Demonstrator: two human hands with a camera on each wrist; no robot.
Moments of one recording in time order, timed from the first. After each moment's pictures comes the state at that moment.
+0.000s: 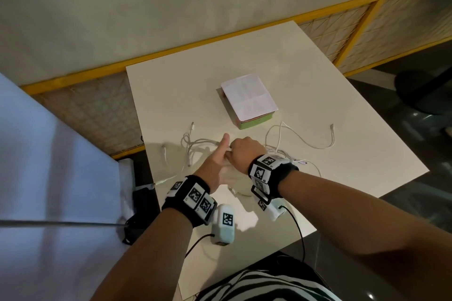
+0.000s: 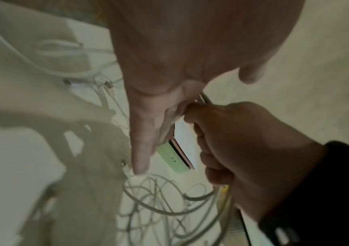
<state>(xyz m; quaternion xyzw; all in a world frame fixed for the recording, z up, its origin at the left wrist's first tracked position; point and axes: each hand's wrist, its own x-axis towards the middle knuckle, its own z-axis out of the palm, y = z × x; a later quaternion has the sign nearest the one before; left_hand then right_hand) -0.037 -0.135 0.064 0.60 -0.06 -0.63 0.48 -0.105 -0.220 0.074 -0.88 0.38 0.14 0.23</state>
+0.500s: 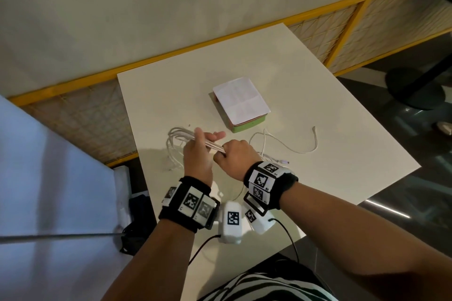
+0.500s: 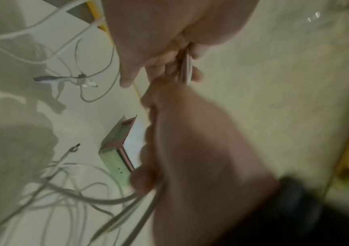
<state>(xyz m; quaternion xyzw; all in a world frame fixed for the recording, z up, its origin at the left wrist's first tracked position) -0.036 -0.148 0.084 0.63 -0.06 -0.37 0.68 -0.112 -0.211 0.088 -0.86 0.38 0.05 0.33</state>
